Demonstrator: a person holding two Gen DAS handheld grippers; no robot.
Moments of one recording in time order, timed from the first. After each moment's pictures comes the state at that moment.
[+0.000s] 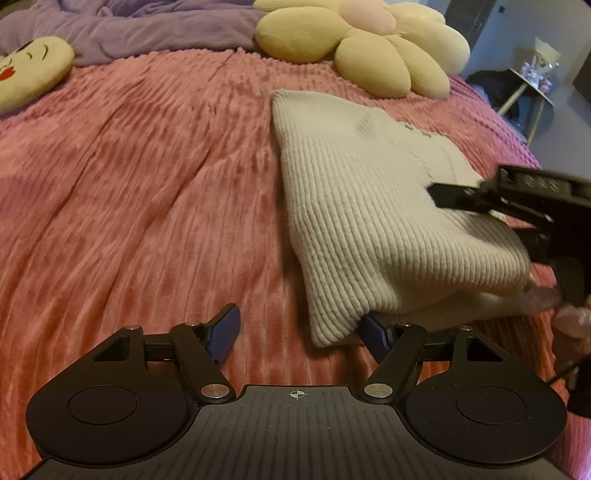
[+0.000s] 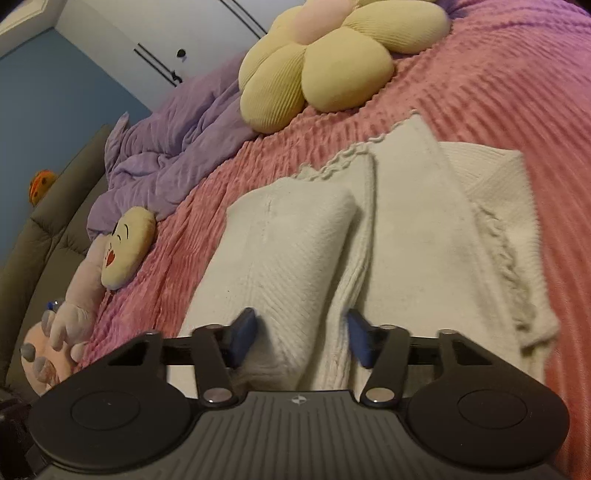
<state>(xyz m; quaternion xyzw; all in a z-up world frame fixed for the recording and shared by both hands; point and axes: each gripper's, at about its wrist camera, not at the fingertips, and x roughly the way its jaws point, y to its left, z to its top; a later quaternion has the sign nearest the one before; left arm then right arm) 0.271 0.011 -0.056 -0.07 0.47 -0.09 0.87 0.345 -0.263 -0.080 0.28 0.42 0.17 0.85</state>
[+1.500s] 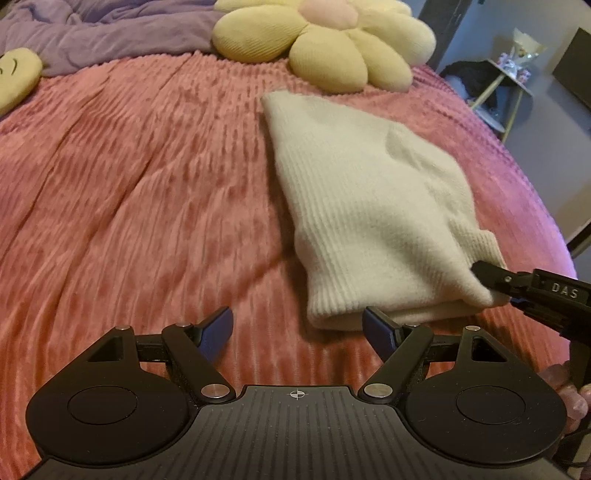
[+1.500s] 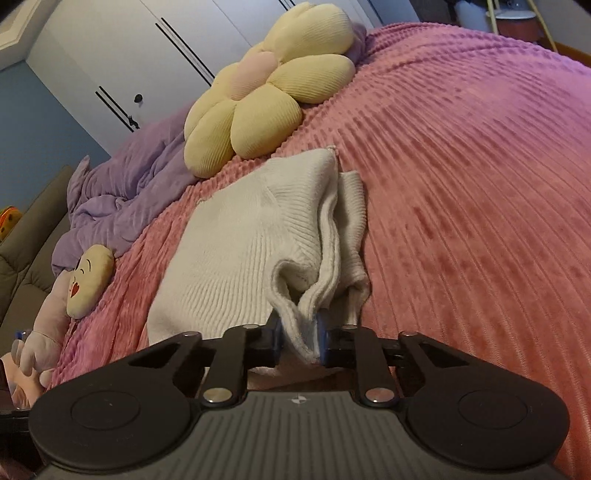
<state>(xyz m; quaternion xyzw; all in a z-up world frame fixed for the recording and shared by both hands) 0.271 -0.033 -0.035 -0.07 0.48 -0.13 0.87 0.256 -0.343 -0.071 0.28 0.38 0.06 0.88</state>
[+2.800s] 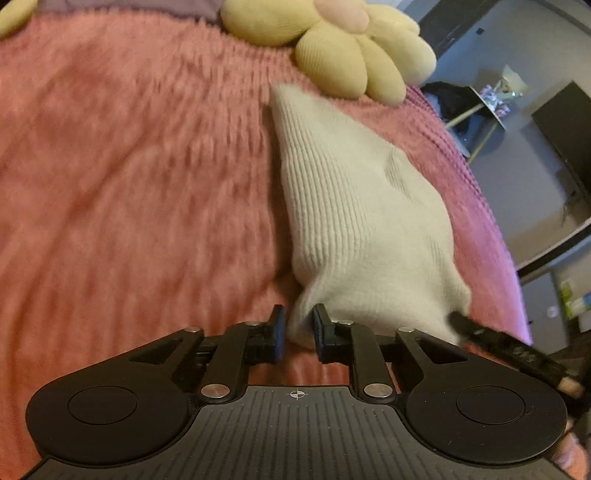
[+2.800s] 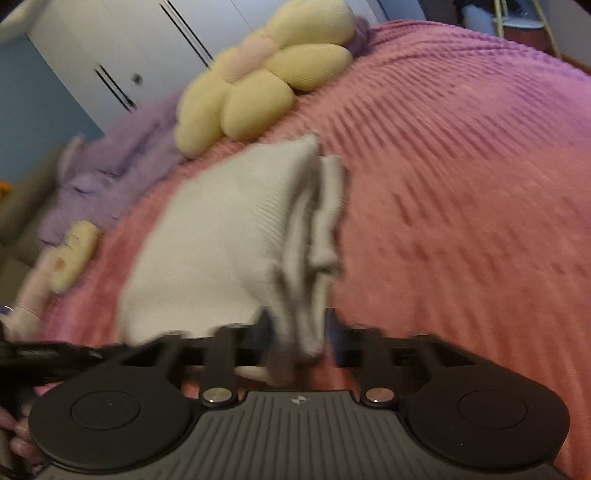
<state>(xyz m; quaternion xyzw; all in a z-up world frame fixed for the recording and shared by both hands) 0.297 0.015 -0.042 -0.16 0.49 -0.18 0.84 0.246 -0.347 -0.078 0.23 0.40 0.05 0.88</state>
